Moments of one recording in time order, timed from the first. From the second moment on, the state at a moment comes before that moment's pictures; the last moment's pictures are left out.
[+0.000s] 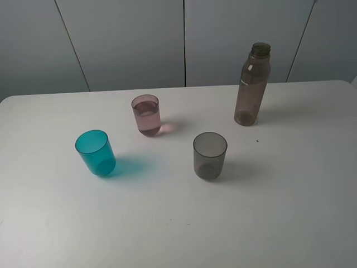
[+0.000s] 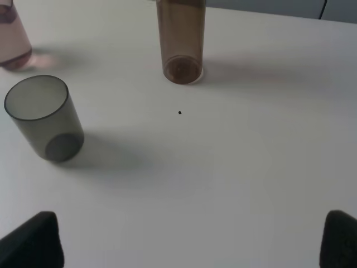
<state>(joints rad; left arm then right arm) -0.02 0.00 -0.51 0.01 1.08 -0.02 0.16 0.06 -0.53 0.05 1.13 -0.05</state>
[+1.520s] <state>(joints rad) -0.02 0.00 -0.51 0.01 1.08 -0.02 0.01 0.00 -0.51 0.00 1.10 0.02</state>
